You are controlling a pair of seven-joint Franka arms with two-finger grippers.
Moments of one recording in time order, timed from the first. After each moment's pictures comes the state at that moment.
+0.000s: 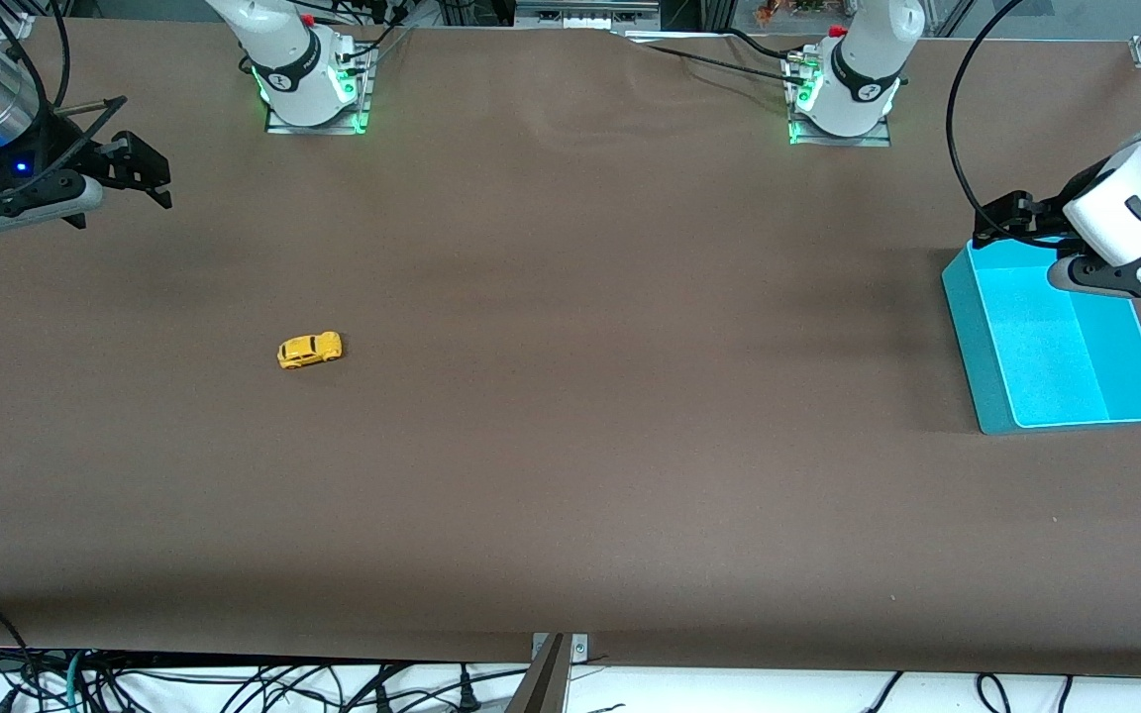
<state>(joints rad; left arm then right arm) 0.00 0.07 -0.05 -1.57 0.01 1.45 0.07 -0.21 -0.15 0.27 -1.83 0.00 1.66 -0.25</state>
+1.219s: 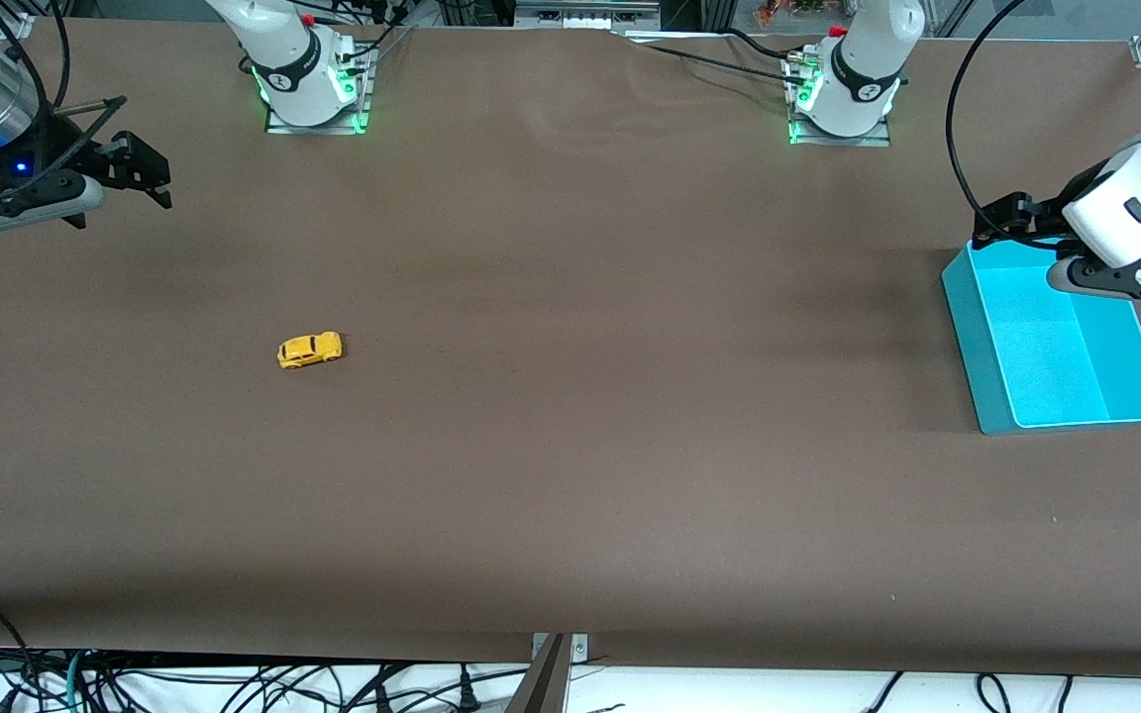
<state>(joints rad) 0.00 0.08 -0.05 -1.57 0.01 1.45 0.07 -0.21 -0.15 0.27 -1.83 0.00 1.66 -0.25</state>
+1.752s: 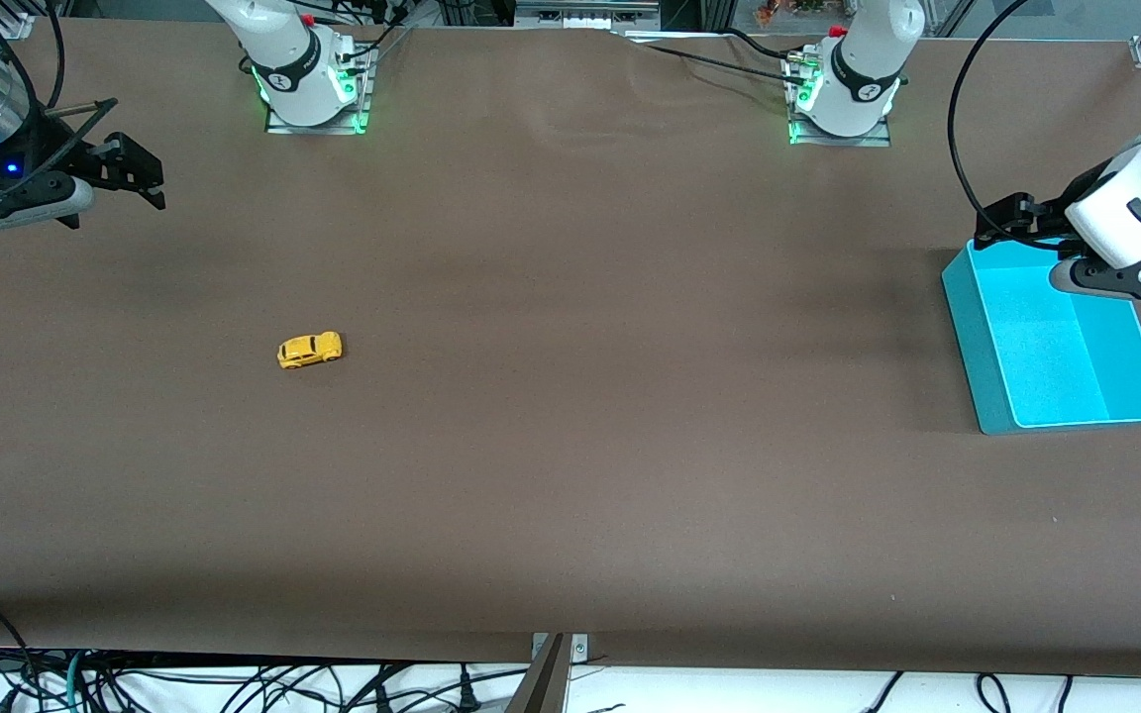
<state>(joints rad) 0.01 0.08 -0.05 -1.57 0.01 1.45 0.07 -0.21 -0.15 0.25 -1.83 0.00 1.66 -0.25</state>
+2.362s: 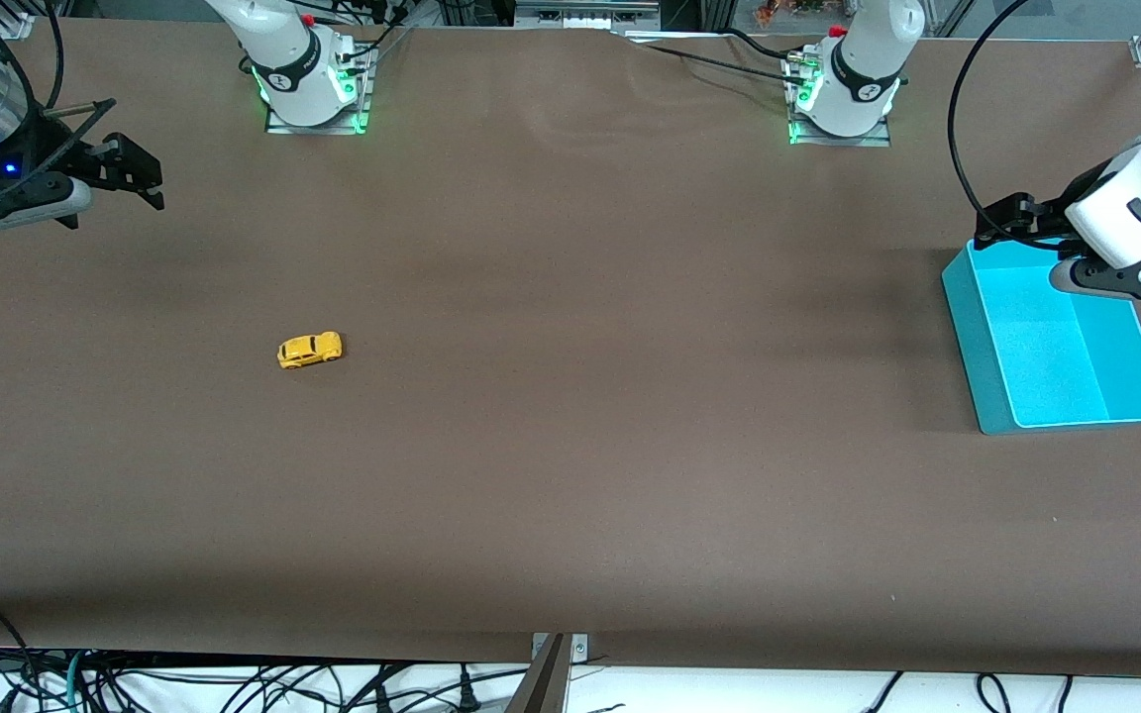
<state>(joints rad) 0.01 0.08 -0.05 -1.57 0.01 1.45 0.07 -0.21 -0.15 0.25 -1.83 0.00 1.66 -0.25</state>
